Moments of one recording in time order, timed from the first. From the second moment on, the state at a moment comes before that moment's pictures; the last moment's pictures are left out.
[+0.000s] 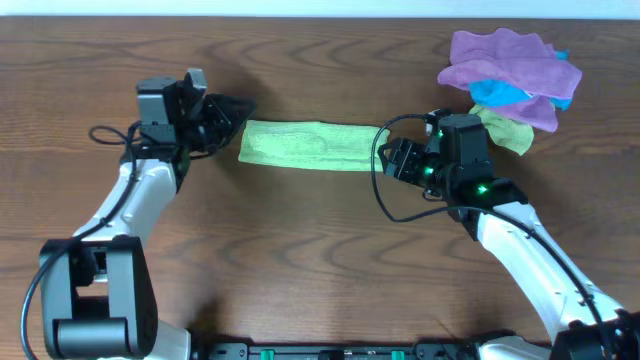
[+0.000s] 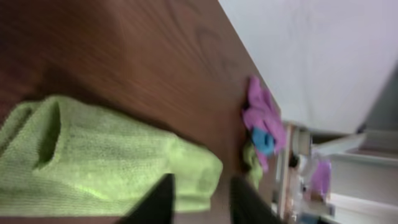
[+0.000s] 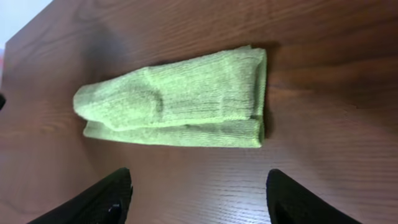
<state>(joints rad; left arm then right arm) 0.01 1.67 0.98 0.05 0.67 -0.89 0.25 1.40 0.83 -0.24 -0.28 0.62</state>
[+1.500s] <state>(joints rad) -0.20 1.95 1.07 -0.16 0.20 -0.74 0.30 1.71 0.83 -0.15 -0.37 0.67</state>
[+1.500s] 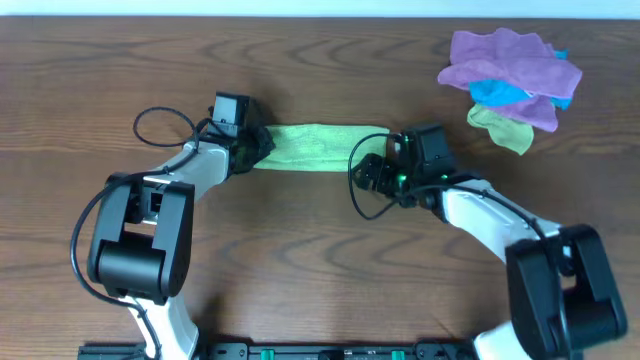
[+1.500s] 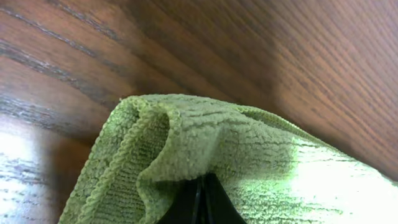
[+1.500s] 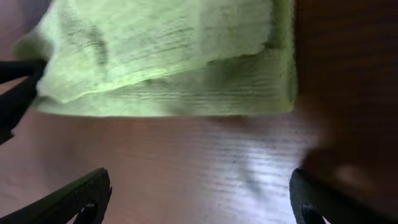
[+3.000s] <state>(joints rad) -0.20 1.94 1.08 -0.25 0.21 -0.69 0.32 1.92 0.86 0.24 -0.18 0.71</state>
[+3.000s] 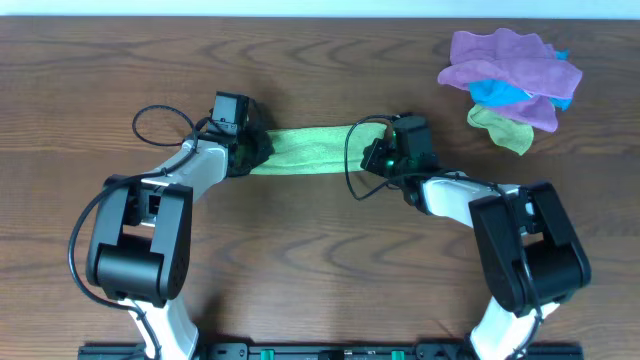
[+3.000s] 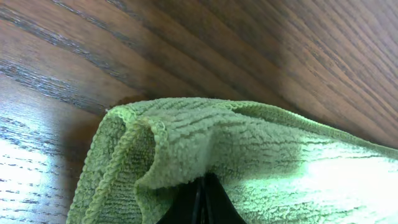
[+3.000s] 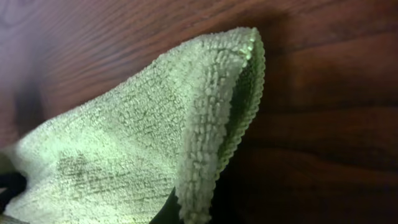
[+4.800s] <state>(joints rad) -0.16 1.88 1.05 -0.34 0.32 -0.59 0.67 1.82 1.15 -0.02 -0.09 0.51</state>
